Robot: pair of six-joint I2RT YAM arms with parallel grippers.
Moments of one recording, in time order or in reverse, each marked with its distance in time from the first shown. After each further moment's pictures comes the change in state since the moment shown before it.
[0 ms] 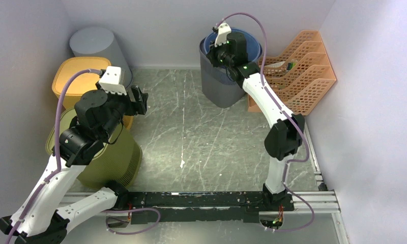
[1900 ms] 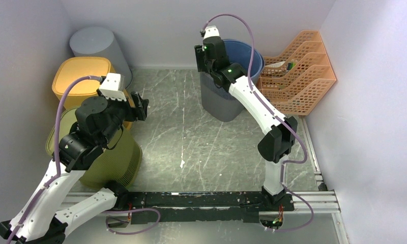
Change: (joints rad) left arm 0.000 -0.053 -0.072 -0.003 0.026 -0.029; right arm 0.177 0.052 0.164 -0.216 0.491 0.089
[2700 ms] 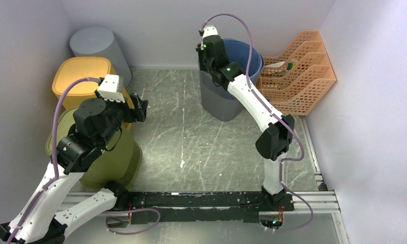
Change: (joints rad) left arm 0.000 -0.019 -0.007 -0.005 -0.001 0.000; right arm -0.014 0.043 0.031 0.014 -0.059 0.005
